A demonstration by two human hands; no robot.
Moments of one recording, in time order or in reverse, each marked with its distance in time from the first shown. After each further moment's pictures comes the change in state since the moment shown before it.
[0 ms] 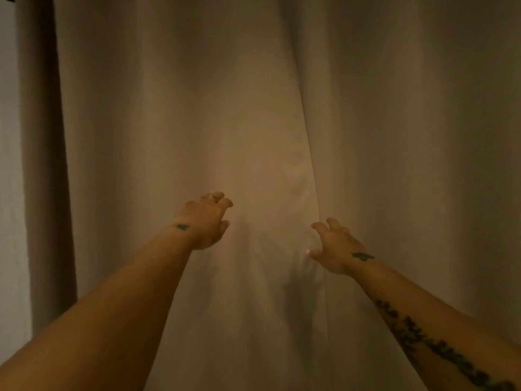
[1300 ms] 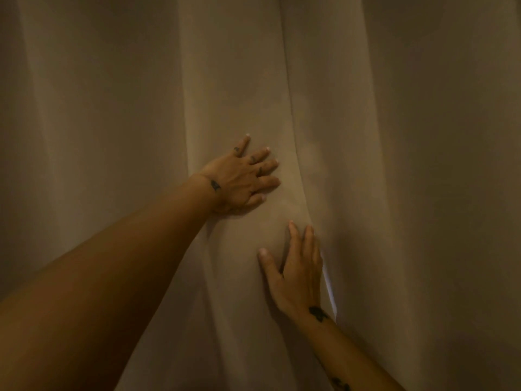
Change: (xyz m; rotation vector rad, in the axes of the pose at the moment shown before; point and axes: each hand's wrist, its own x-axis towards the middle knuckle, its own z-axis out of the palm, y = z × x) left_hand 0.260 -0.025 0.046 0.718 0.248 0.563; right_hand 0.196 -0.053 0.146 0.597 0.519 0.107
